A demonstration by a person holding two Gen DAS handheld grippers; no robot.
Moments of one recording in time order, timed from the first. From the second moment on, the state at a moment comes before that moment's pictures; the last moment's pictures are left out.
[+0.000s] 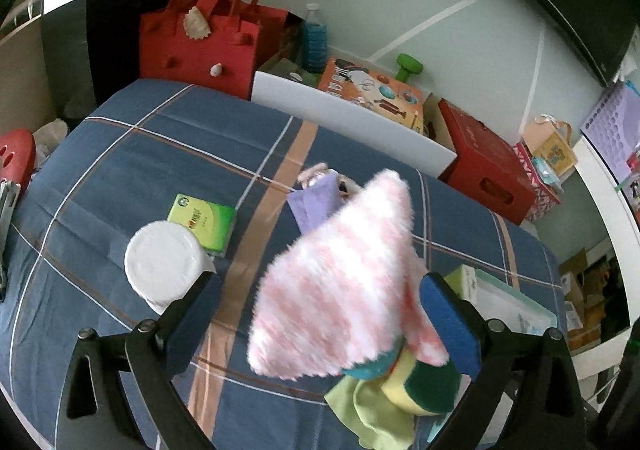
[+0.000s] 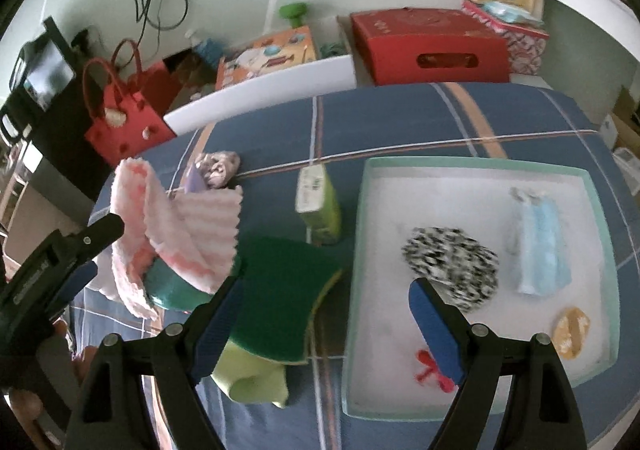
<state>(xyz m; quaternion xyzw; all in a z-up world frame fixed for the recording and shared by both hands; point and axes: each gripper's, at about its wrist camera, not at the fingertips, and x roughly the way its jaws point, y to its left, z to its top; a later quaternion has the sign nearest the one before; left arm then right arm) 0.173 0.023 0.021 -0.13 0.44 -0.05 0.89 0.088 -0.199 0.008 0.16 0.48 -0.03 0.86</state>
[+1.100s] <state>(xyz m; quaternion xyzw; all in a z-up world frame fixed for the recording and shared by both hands) 0.174 0.005 0.006 -0.06 0.46 -0.05 0.88 0.107 -0.143 -0.048 0.10 0.53 0.03 0.84</state>
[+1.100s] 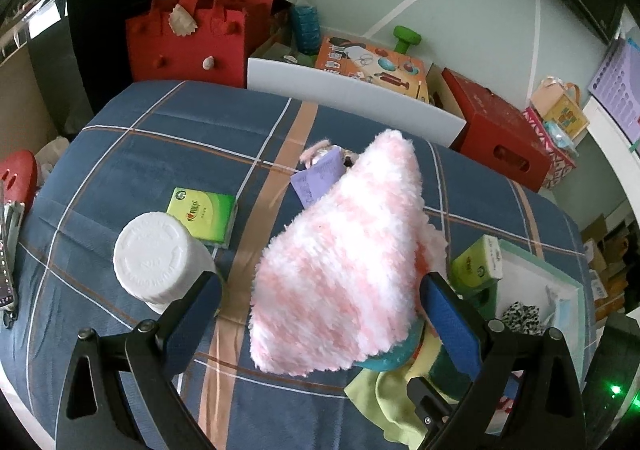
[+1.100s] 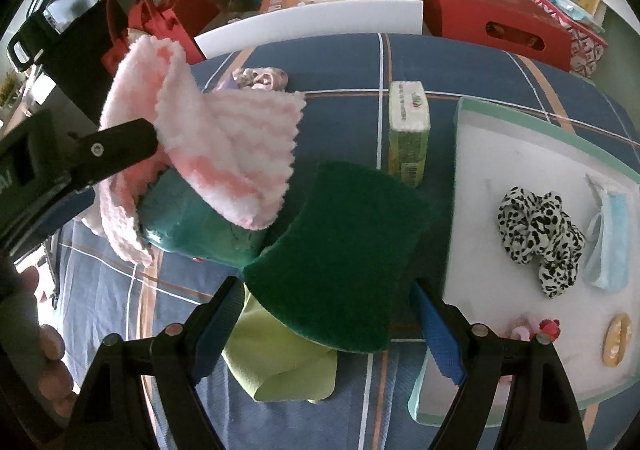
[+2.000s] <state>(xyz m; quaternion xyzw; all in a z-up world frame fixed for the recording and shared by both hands) 0.172 -0.001 0.007 -0.05 0.44 -0.05 0.89 0.099 -0.149 -0.040 0.13 0.51 0.03 0.85</state>
